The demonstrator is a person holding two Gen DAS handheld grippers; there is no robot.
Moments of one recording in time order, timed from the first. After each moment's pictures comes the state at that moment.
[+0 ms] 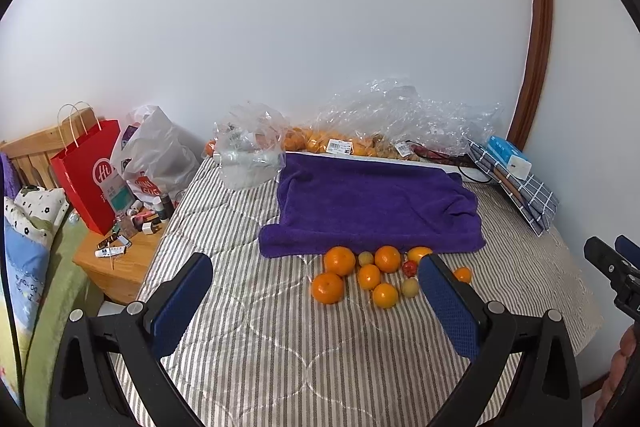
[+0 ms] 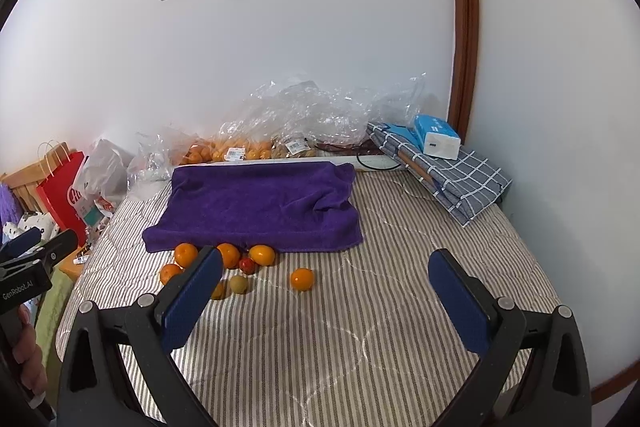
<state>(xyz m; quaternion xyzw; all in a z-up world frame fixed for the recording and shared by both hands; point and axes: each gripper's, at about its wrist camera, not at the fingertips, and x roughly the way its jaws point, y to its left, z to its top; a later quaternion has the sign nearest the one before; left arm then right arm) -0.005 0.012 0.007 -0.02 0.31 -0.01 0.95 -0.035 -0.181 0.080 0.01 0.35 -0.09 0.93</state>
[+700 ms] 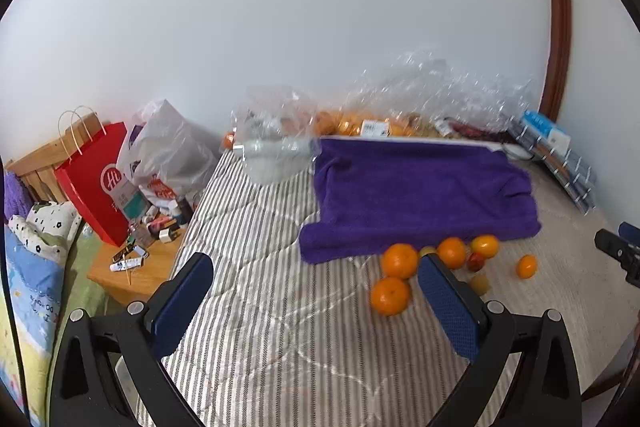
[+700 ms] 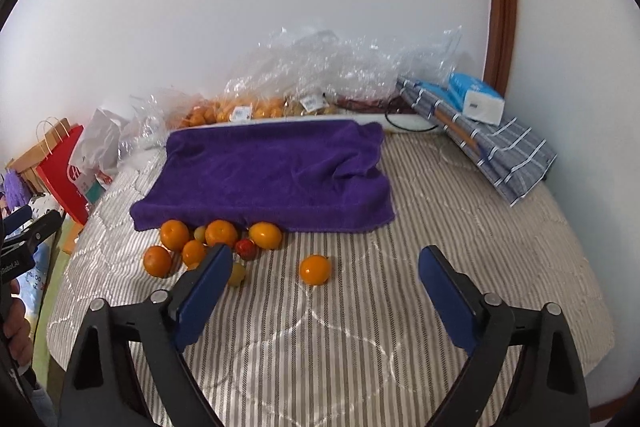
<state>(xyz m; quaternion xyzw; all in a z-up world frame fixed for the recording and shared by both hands) 0.050 0.046 -0.042 0.03 0.34 0.02 0.94 0.027 -0.188 0.003 0.03 0.41 -0.05 0.91</state>
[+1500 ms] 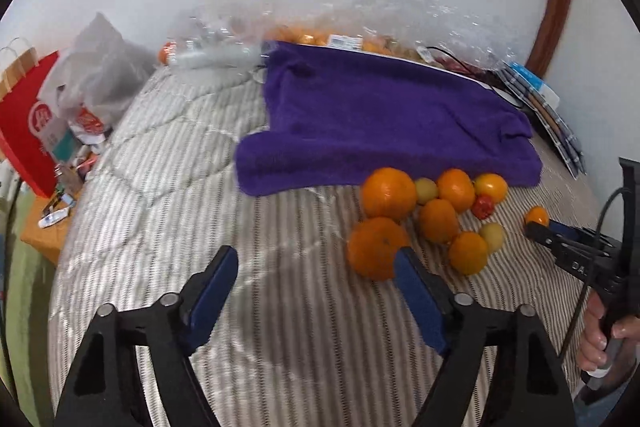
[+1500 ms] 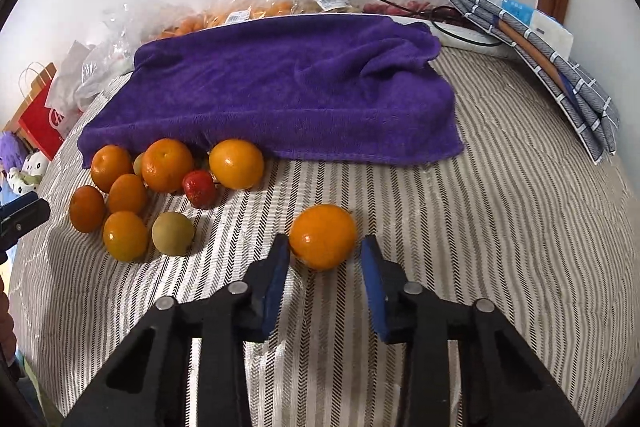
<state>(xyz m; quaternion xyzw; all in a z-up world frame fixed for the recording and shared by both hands) 0.097 0.040 -0.135 -0.02 0.43 -0.07 0.90 0.087 -0.190 -0.126 0.01 0.50 -0.02 0.87</state>
